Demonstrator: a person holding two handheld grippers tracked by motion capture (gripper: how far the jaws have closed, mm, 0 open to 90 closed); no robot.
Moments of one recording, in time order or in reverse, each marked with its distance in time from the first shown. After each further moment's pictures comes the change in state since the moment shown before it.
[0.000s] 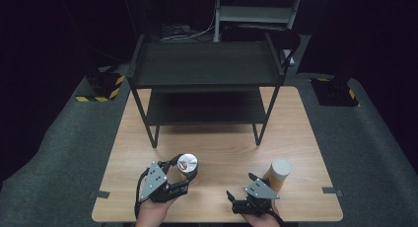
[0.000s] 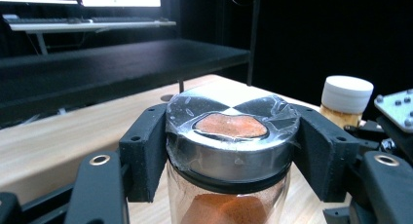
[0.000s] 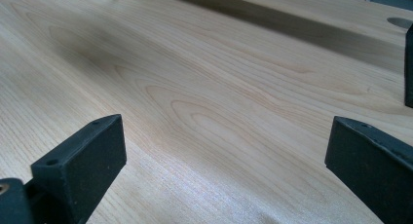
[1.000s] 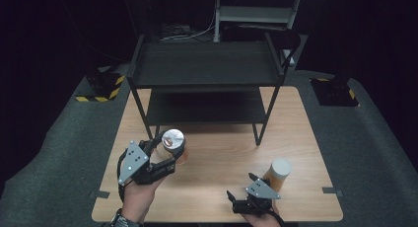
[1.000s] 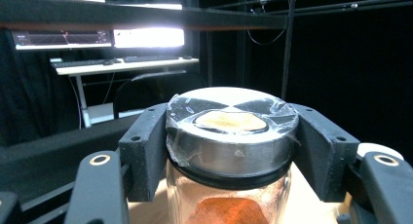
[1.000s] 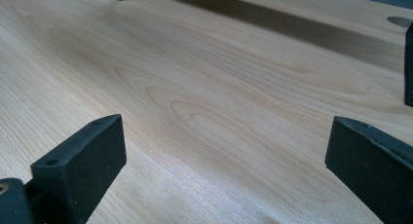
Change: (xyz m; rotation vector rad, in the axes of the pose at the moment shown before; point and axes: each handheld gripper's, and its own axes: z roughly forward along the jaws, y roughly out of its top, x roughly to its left) left arm 0.016 0.054 -0.010 -0.111 0.075 0.021; right arm -0.001 -0.001 -0.001 -0.003 0.002 0.008
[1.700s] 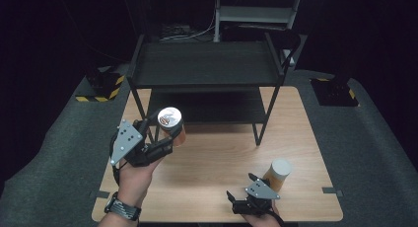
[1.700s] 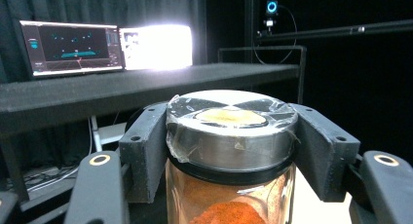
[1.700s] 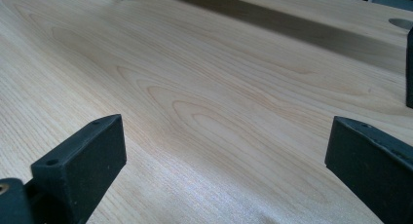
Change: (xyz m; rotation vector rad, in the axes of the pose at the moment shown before) left arm 0.009 0.049 0.014 -0.064 0.026 0.015; right arm 0.000 0.000 0.000 -0.001 0.003 -0.010
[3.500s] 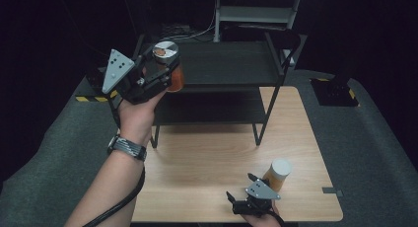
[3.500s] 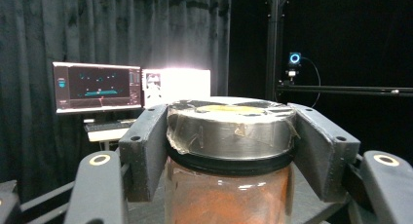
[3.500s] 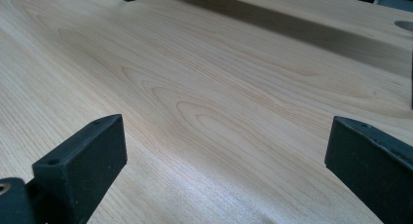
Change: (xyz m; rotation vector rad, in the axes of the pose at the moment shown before) left arm 0.037 0.073 0.079 -0.125 0.073 -0.026; right arm -0.002 0.000 -0.001 -0.001 0.018 0.001
